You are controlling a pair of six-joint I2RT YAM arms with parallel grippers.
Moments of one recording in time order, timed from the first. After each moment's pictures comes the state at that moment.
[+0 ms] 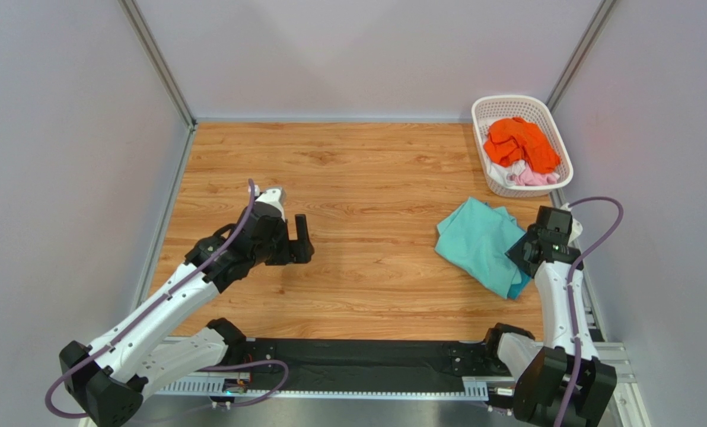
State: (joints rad) left arm -0.65 0.91 0.85 -0.74 -0.15 -0.59; right arm -0.29 0.97 0.67 -0.66 0.10 0.52
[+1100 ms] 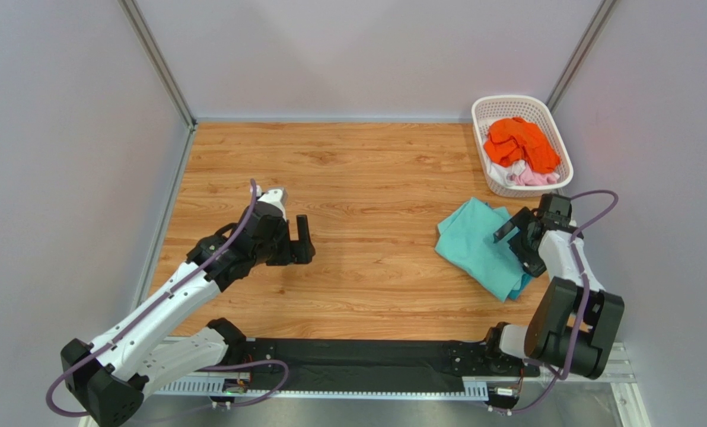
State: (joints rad) left arm -0.65 0.92 0.85 -0.74 -0.13 -0.59; right arm -0.34 1.27 0.75 -0.57 0.00 0.54
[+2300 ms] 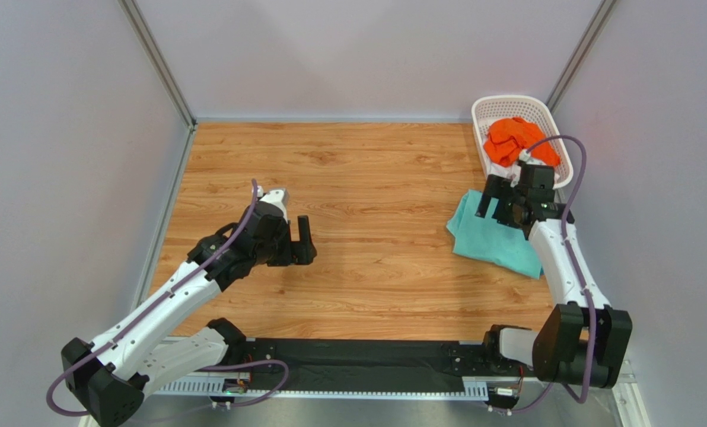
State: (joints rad) left arm -0.65 0.92 0.85 -0.74 -0.11 -0.59; right arm -0.12 1.23 0.95 -0.56 -0.01 0.21
